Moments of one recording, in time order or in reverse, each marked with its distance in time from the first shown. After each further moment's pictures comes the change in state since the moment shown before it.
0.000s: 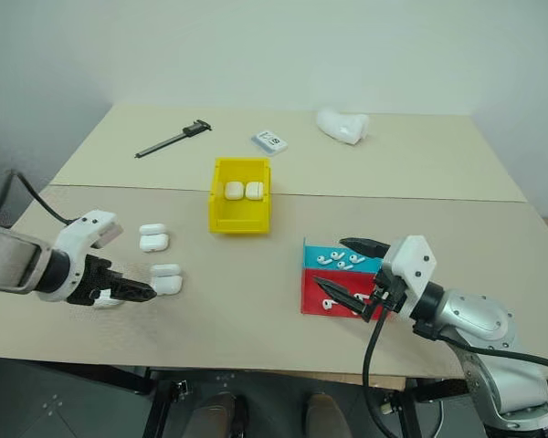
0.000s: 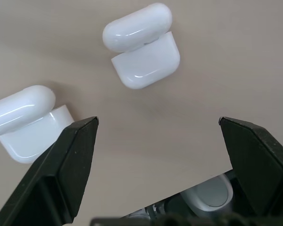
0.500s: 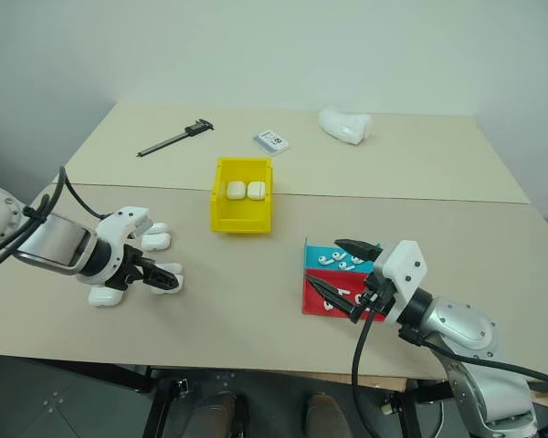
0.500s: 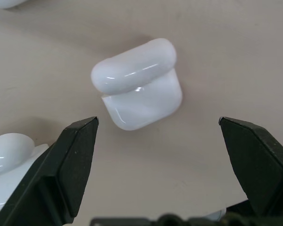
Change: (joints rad) left arm -0.202 -0.241 -0.204 0.237 -0.011 -0.001 0.240; right arm 0.040 0.084 0.045 -0.037 -0.030 -0.001 -0.096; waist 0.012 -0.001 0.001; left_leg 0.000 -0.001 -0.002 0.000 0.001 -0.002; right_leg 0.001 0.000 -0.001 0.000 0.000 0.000
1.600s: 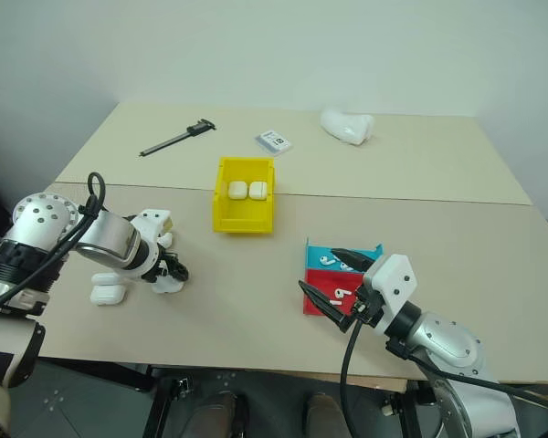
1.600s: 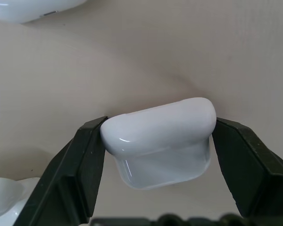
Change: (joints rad) left arm 0.006 -0.275 0.144 0.213 0.001 0.050 0.406; right arm 0.061 0.064 0.045 -0.044 -0.053 -0.013 -0.051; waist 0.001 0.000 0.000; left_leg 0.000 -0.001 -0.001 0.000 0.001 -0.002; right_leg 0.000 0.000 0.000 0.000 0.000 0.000
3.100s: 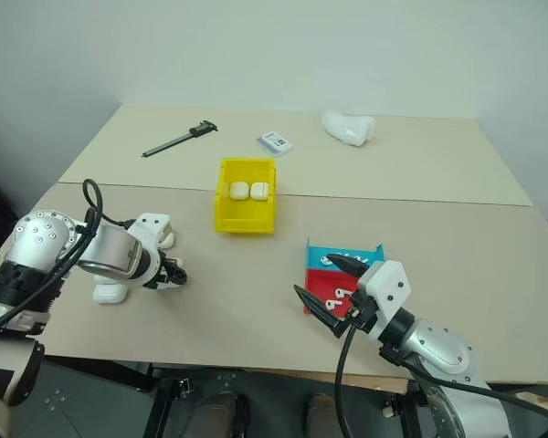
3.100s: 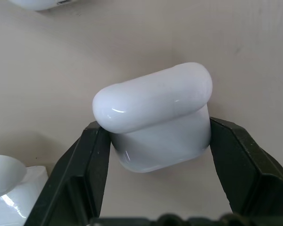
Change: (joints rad) left arm 0.137 -0.001 0.084 -0.209 -0.008 -0.096 0.146; right arm 0.034 0.027 0.034 -0.009 -0.013 -0.009 -0.025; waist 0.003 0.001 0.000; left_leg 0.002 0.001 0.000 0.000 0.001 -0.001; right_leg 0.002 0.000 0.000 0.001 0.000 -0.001
